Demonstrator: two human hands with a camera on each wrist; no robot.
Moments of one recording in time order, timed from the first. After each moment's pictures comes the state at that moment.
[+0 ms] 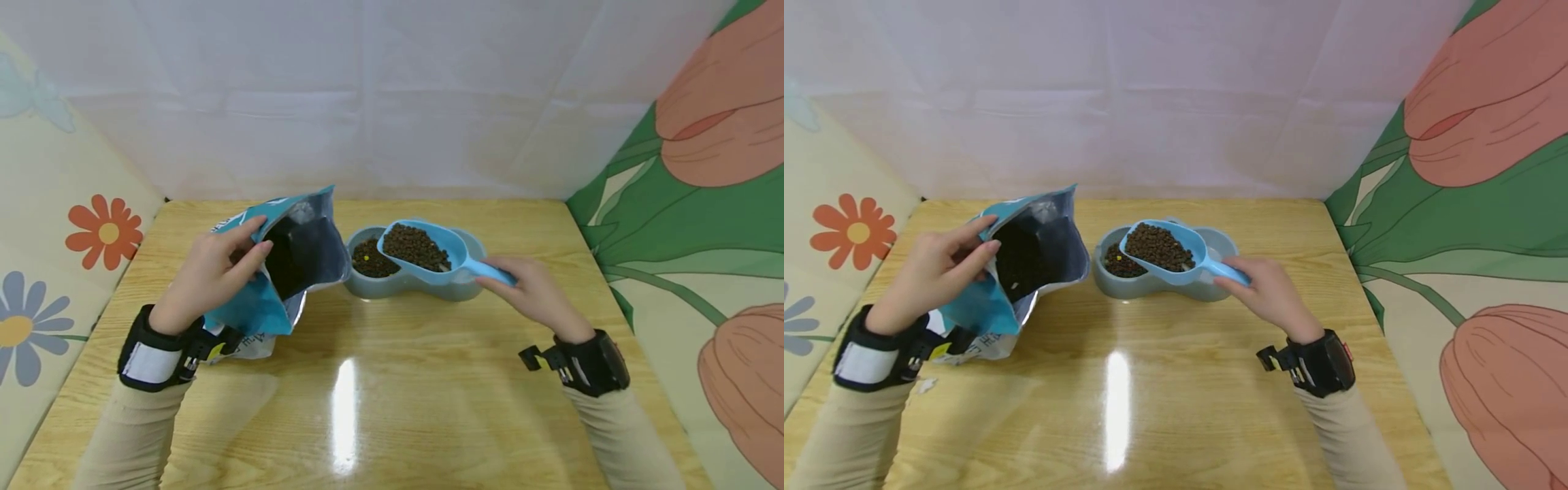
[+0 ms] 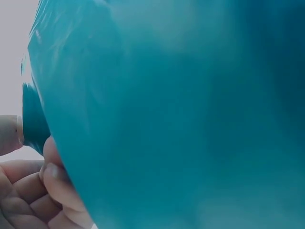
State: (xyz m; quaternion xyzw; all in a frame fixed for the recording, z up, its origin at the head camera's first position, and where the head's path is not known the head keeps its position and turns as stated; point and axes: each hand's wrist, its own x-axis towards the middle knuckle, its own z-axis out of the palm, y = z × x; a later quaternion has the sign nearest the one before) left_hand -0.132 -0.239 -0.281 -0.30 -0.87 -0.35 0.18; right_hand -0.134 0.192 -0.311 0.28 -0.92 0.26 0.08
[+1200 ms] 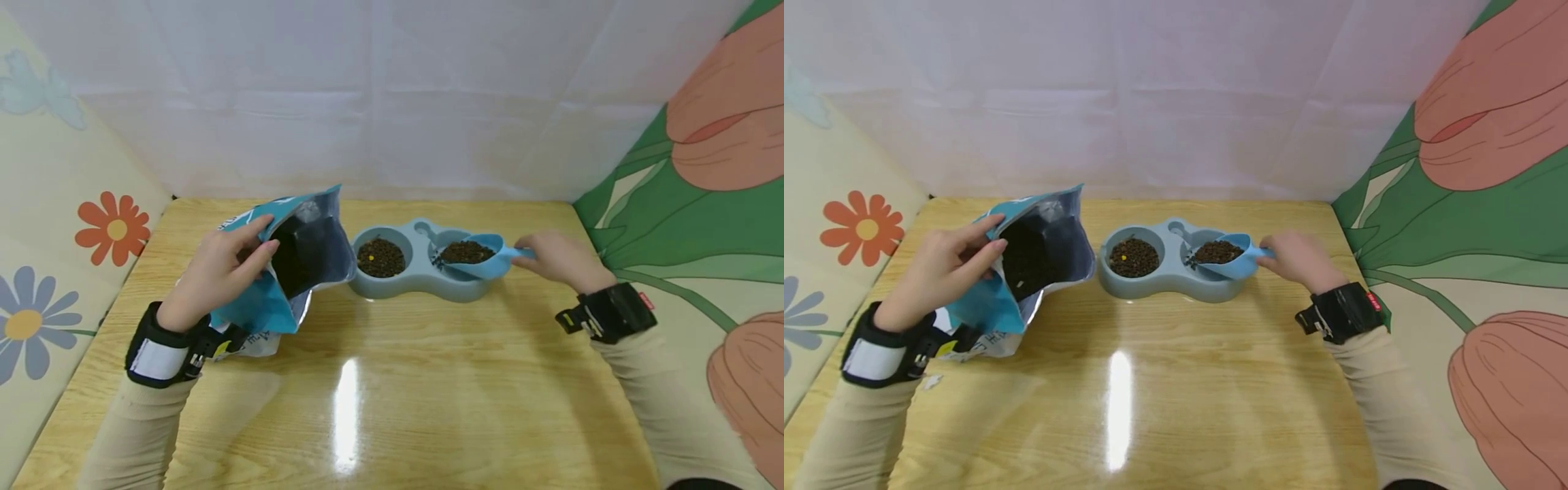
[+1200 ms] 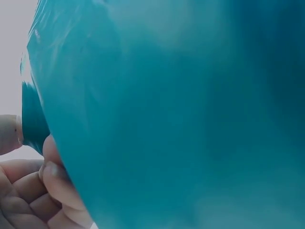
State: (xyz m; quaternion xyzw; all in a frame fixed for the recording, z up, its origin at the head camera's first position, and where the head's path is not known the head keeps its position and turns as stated) left_hand -0.133 -0.238 -0.281 -0.29 -0.87 -0.35 0.17; right_hand -0.188 0.227 -0.288 0.23 -0.97 0.02 -0.09
